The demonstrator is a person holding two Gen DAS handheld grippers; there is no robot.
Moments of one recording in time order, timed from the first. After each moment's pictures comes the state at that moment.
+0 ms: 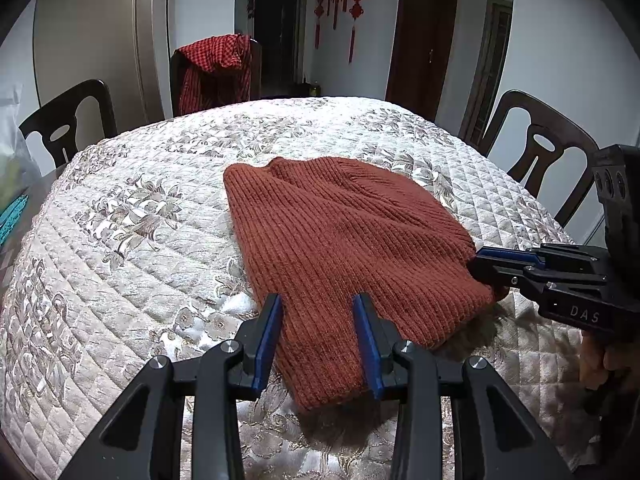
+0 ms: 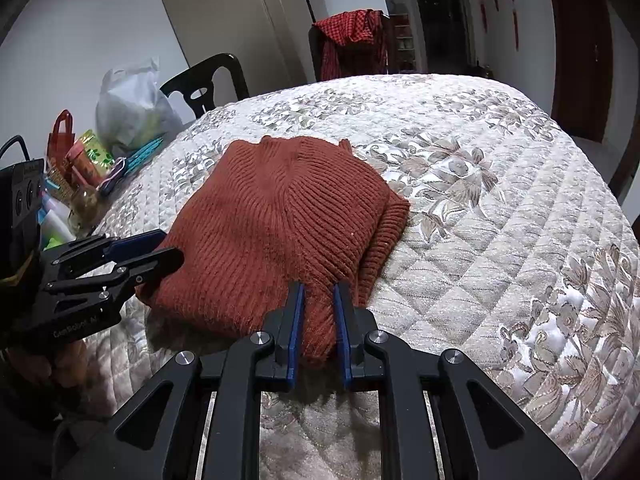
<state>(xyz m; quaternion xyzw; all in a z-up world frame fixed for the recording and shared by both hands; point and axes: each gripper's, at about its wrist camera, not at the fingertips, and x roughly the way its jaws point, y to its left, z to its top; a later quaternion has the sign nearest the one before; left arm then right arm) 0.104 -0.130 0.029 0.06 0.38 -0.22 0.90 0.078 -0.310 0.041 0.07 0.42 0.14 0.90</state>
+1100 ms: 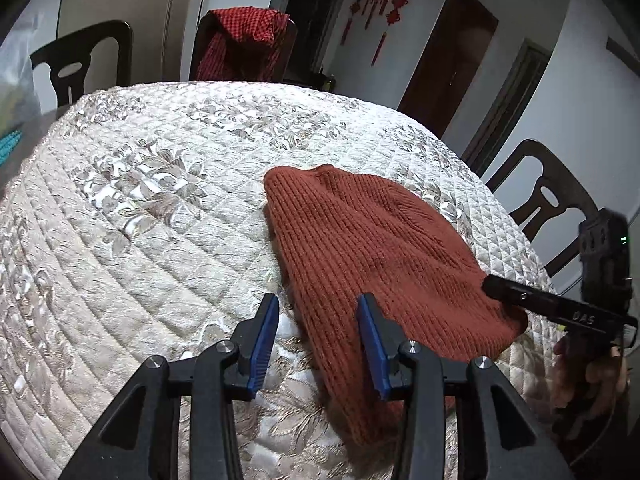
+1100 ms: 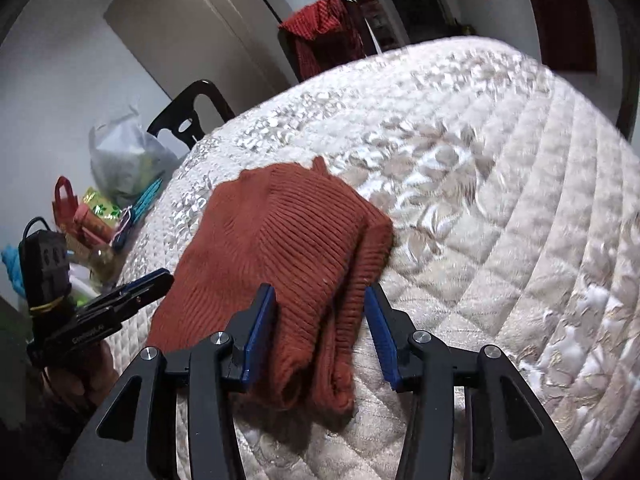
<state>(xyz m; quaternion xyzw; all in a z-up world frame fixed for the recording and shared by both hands) 0.148 -0.087 0.021 -0.05 0.43 -0.22 0.88 0.114 -0.344 0.028 0.20 0.44 0.14 0.86</state>
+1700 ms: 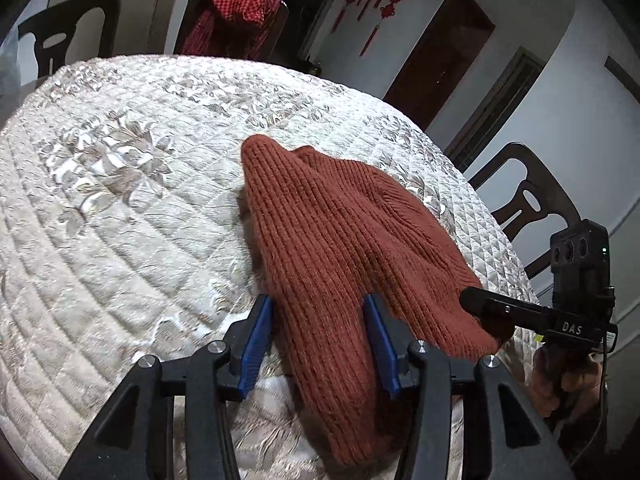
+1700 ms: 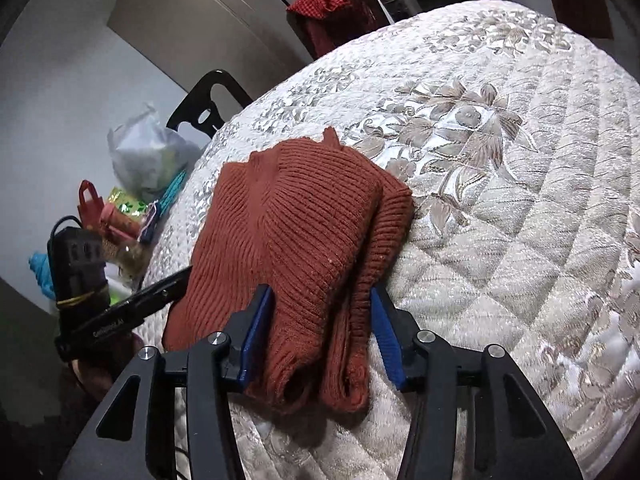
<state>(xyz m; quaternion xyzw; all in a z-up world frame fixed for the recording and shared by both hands) 0.160 -0.099 0.002 -0.09 0.45 -0.26 0.85 0.123 -0.344 0.013 0.24 0.46 0.20 0.83</state>
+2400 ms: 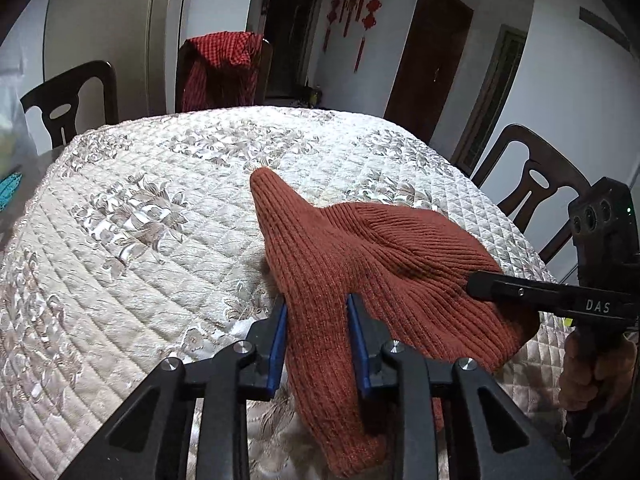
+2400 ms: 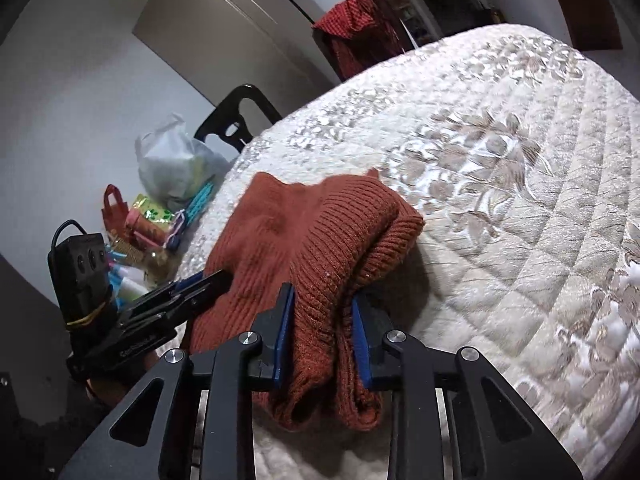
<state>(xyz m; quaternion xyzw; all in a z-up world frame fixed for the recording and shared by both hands) 0.122 -0.115 0.043 0.00 0.39 -0.23 0.89 0.093 -0.328 0.048 0.24 0.41 0.23 0.85</state>
